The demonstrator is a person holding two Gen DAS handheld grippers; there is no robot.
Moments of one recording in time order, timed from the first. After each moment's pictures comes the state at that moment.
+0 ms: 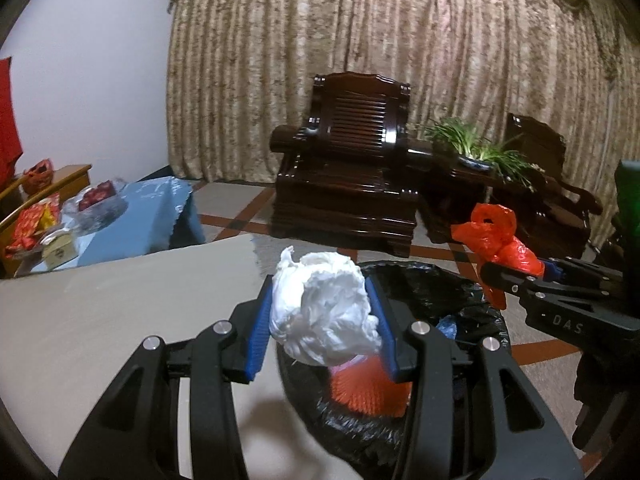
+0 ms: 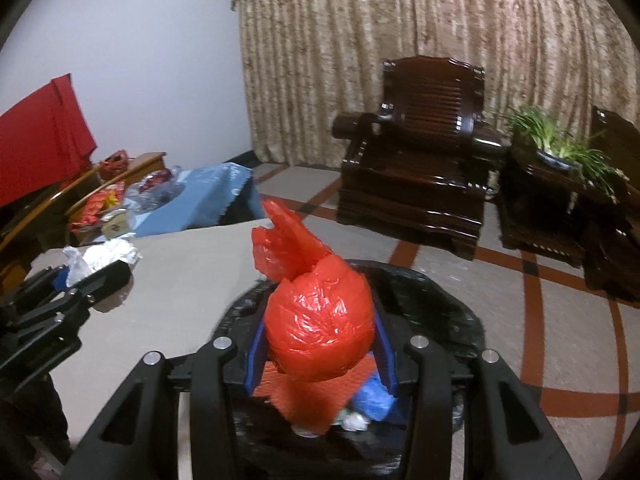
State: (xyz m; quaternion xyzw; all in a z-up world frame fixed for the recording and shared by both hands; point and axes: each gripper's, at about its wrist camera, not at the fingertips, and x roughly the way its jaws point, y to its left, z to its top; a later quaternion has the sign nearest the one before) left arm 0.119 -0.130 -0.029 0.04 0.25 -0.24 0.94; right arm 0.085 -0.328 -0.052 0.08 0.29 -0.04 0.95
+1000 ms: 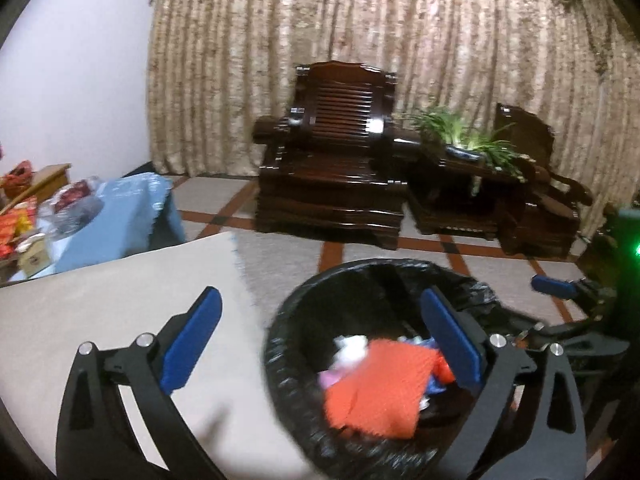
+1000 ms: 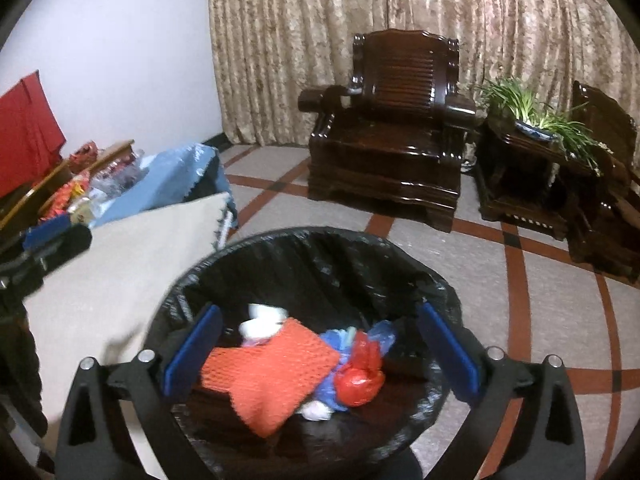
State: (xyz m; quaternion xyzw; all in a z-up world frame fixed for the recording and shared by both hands) left arm 0.149 -0.132 -0.048 0.04 0.27 -0.26 0.93; right arm 0.091 -0.353 -0.081 0.09 0.32 -0.07 0.94
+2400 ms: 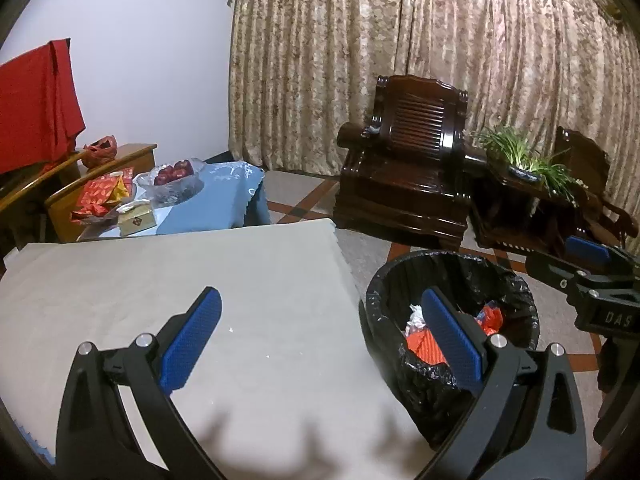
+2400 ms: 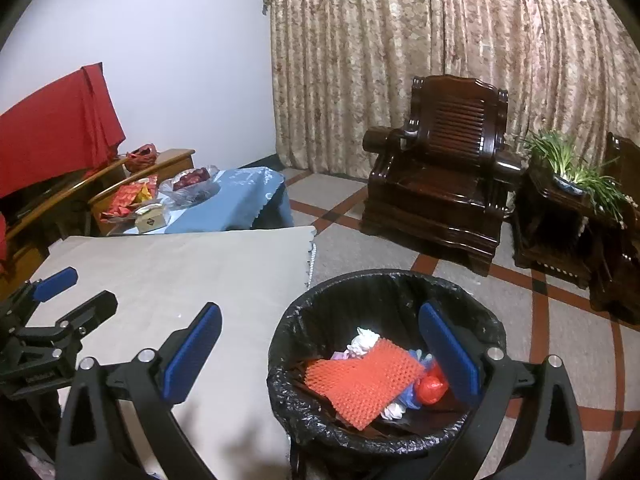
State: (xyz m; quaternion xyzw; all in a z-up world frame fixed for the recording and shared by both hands) left arm 0.069 -0.024 0.011 0.02 0.27 -0.14 0.95; right arm 0.050 -0.243 -0.005 0.05 0.28 0.00 0.96
